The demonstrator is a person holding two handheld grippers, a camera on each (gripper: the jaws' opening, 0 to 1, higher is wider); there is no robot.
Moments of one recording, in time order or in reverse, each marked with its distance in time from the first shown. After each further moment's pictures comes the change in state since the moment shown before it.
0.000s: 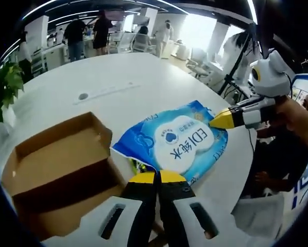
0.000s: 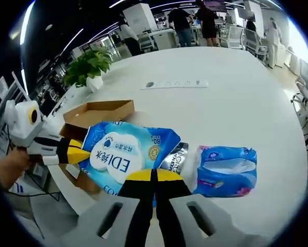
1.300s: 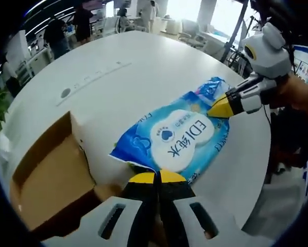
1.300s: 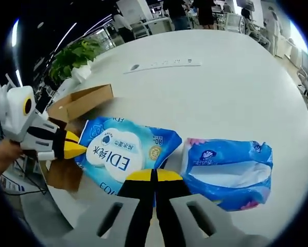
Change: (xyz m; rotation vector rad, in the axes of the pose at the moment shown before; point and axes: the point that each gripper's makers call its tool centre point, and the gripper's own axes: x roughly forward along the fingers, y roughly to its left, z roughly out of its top) left arm 0.066 0.019 -0.013 0.166 0.204 0.031; right arm 0.061 -0.043 -0.024 0.029 0.090 -0.002
